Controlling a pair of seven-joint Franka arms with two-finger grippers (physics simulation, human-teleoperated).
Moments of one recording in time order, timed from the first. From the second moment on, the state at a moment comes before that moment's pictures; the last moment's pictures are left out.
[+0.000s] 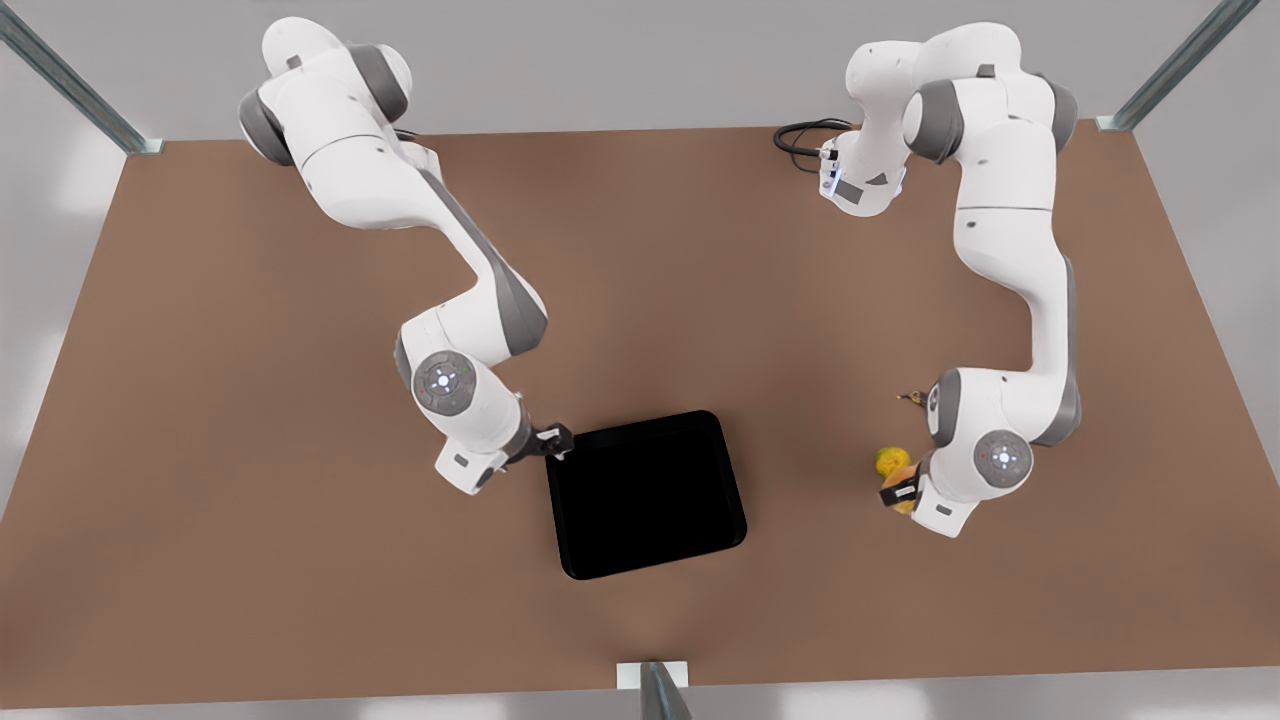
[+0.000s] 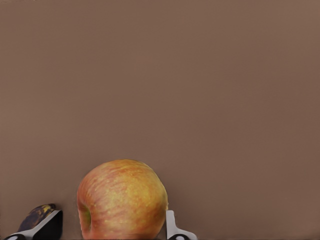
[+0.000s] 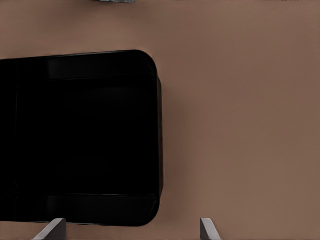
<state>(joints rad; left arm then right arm) -0.12 0.74 0.04 -1.42 0.06 2.06 -0.39 0.39 0.67 0.11 -1.24 0.05 2.01 0.32</state>
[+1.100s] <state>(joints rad) -0.07 0.37 0.01 -1.30 -0.03 1.59 0.03 0.36 0.93 0.15 -1.25 0.08 2.34 0.34</state>
